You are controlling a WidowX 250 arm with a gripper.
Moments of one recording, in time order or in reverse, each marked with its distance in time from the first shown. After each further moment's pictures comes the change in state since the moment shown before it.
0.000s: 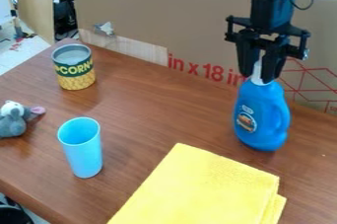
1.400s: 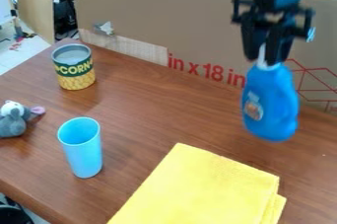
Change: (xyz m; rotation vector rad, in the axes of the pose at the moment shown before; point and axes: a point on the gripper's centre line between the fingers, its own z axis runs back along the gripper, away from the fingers) arm -0.009 -0.009 0.020 -0.043 0.020 -0.135
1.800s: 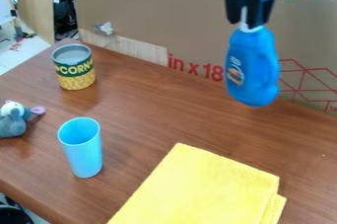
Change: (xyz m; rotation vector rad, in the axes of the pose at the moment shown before) arm 0.000 0.019 0.044 0.041 -0.053 -0.018
